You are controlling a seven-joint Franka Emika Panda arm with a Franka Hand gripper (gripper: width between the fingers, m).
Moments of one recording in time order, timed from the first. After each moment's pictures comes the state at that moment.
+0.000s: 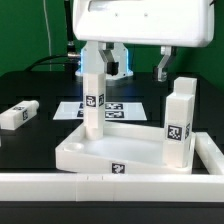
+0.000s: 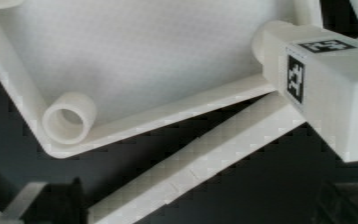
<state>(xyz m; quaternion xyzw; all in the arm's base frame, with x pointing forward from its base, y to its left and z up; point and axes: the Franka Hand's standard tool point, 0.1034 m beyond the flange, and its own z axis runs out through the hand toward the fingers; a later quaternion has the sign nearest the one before) 0.594 0.010 0.149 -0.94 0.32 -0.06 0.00</state>
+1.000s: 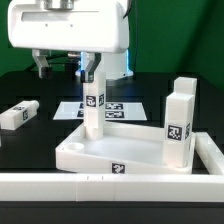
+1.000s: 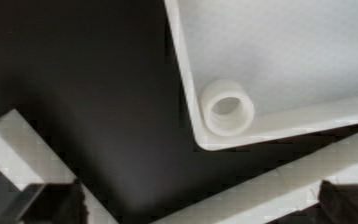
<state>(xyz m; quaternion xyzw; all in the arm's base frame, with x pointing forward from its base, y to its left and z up) 0.532 -0.094 0.127 -0.96 0.26 -0.07 0.00</state>
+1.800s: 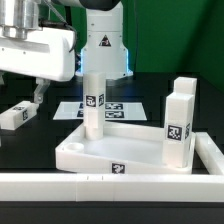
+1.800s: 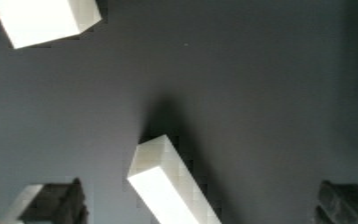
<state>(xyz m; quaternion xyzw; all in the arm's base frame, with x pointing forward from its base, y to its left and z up) 0.475 -0.180 0.081 -0.96 0.24 -0.08 -0.05</state>
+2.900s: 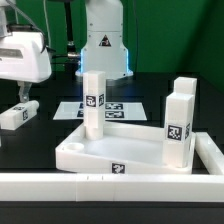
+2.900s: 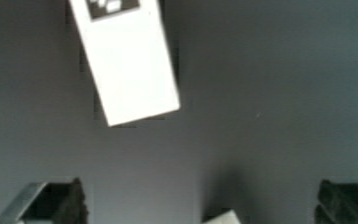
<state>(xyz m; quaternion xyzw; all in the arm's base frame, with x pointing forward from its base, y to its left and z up) 0.438 -0.213 0.064 -0.96 0.25 0.07 0.04</state>
